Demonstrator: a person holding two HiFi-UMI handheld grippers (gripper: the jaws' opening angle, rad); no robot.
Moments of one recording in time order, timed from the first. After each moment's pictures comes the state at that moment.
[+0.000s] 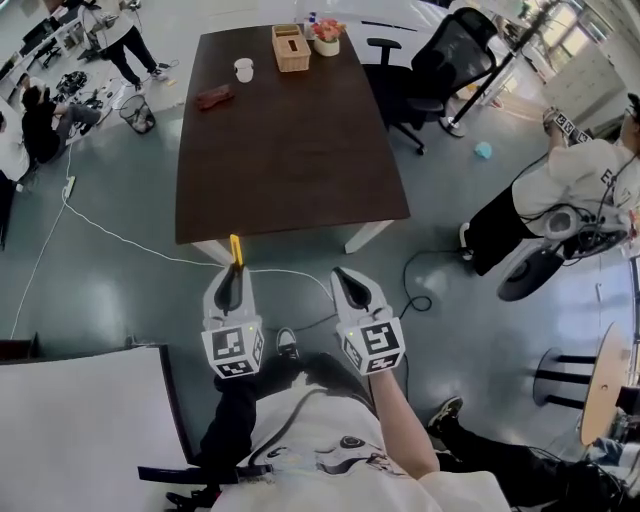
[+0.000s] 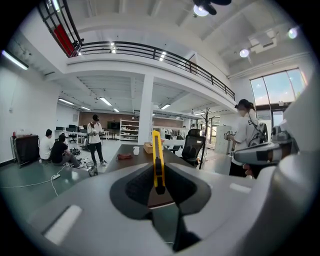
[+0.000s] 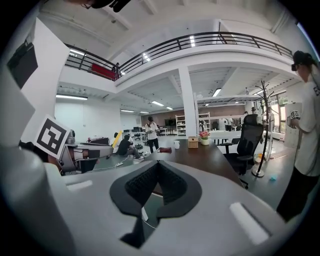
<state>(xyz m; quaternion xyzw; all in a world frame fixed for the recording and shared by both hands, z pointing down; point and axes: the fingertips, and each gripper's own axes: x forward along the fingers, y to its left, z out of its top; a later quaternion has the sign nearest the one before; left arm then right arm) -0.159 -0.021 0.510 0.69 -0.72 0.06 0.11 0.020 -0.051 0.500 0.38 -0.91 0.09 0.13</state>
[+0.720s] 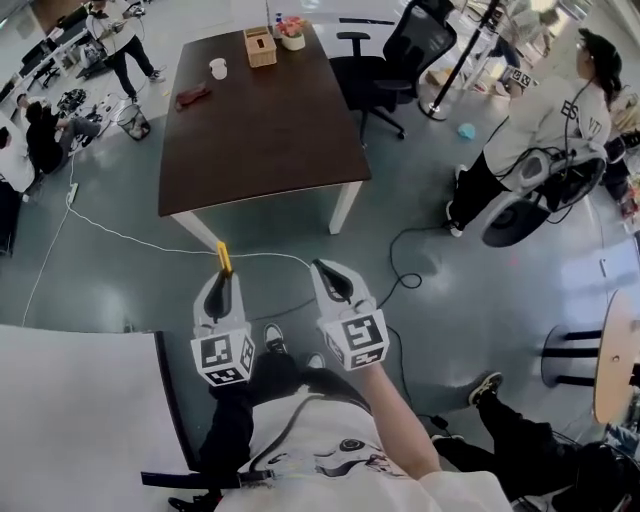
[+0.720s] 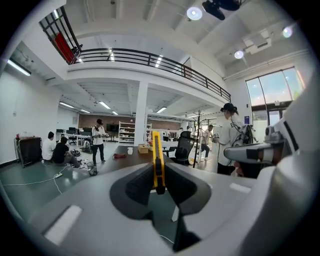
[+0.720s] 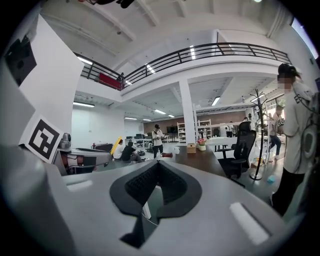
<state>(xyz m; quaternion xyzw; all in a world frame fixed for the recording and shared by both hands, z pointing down) -0.054 0.098 0.472 0.69 -0.72 0.05 0.10 0.103 0.056 0.457 0.37 -0.92 0.08 0.08</state>
